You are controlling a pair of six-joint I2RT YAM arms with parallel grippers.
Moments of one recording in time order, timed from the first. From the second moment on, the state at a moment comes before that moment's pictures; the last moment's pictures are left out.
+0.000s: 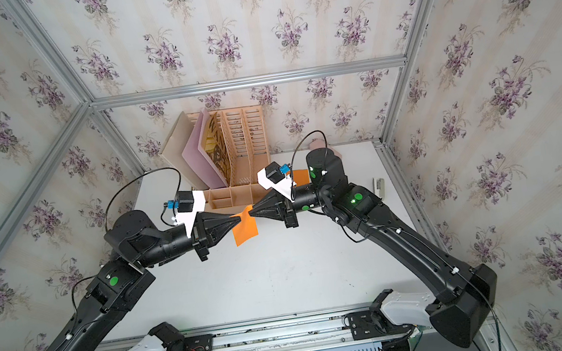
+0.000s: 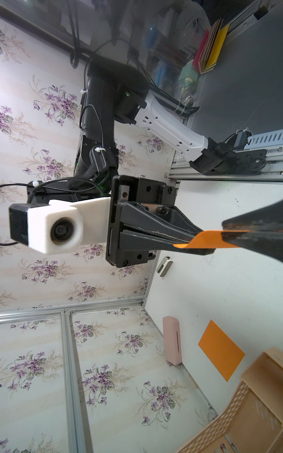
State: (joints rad) left arm -0.62 0.88 1.05 -0.20 0.64 -0.08; right arm 0.64 1.24 1.28 -0.28 -1.01 -0.12
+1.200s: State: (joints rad) left arm -0.62 0.85 1.06 -0.34 0.46 -0.07; right arm 0.64 1.11 1.16 -0.24 -0.83 -0.06
